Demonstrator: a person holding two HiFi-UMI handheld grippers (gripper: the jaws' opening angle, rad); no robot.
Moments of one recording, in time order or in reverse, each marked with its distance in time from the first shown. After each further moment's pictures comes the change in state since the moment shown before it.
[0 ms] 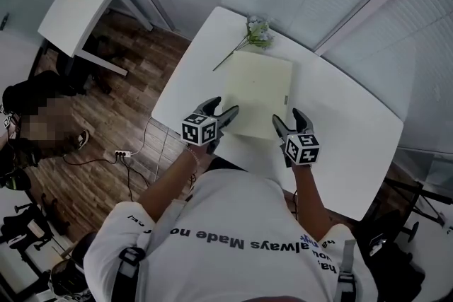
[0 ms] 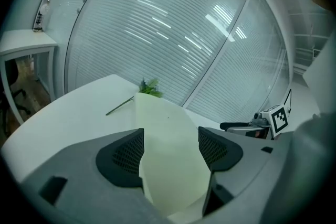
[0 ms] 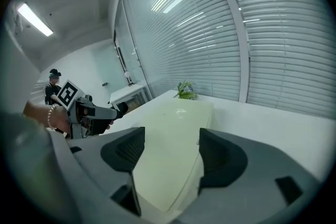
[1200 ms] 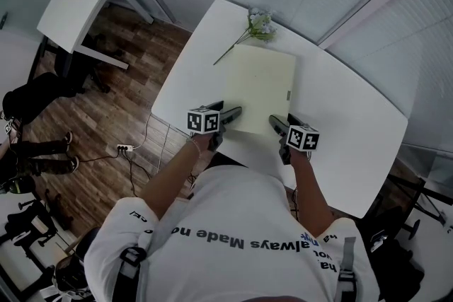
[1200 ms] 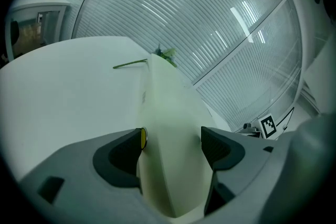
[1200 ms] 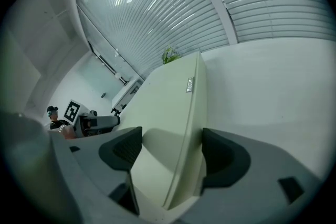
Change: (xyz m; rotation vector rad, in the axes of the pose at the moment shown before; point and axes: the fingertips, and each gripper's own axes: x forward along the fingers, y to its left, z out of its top) left arm 0.039 0.036 -0.074 -0.228 0.186 -0.032; right arm 0.049 -0.016 -0.094 0.374 0.199 0.099
